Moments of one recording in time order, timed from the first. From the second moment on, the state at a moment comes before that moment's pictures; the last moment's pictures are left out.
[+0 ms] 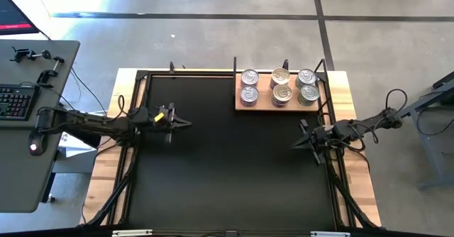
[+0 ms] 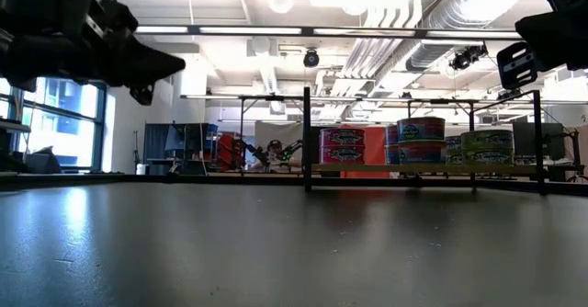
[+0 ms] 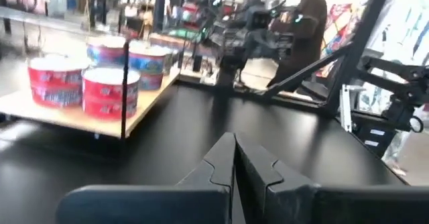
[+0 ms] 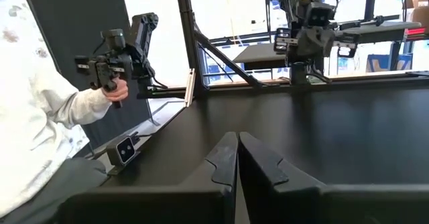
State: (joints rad) left arm 0.14 0.79 0.01 0.77 0.10 -0.19; right arm 0.34 0.01 0.01 0.02 0.04 0.13
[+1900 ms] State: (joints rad) left arm -0.01 0.01 0.02 -0.01 -0.01 -0.01; right arm 0.28 0.00 0.08 0.04 0.07 0.07
